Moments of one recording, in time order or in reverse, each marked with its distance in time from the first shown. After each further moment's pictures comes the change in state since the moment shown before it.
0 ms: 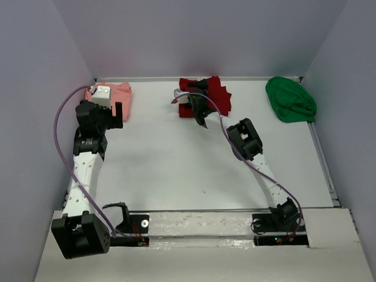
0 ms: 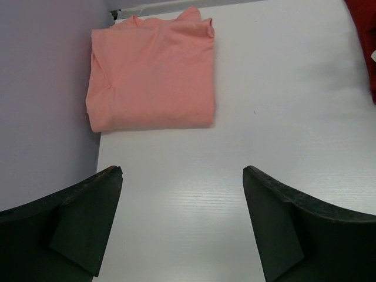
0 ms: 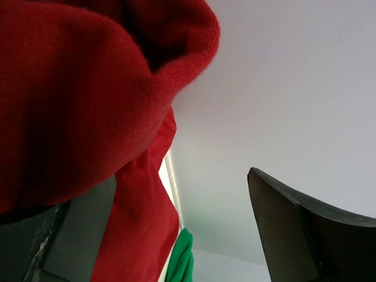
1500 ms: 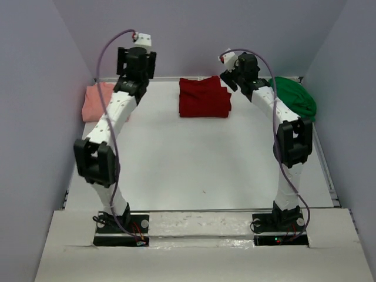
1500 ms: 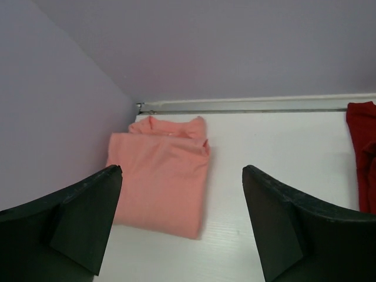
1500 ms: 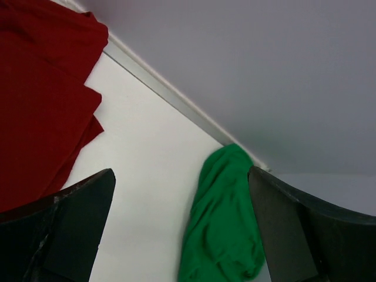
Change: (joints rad) left arm -0.436 0.790 0.885 -0.029 -0.581 -0.001; right arm -0.301 -0.614 -0.220 -0.617 -0.312 0.745
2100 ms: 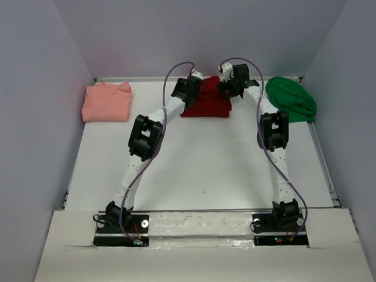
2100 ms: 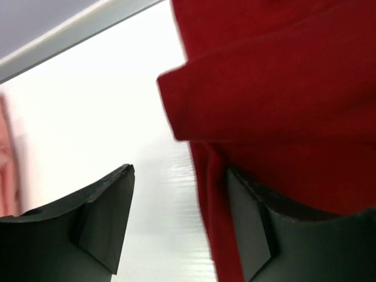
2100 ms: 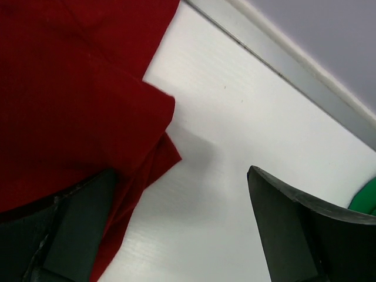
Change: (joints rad) left arm -0.197 0.644 0.372 -0.102 0.032 -0.092; right arm -0.055 0.516 0.488 -0.233 -0.193 0.200
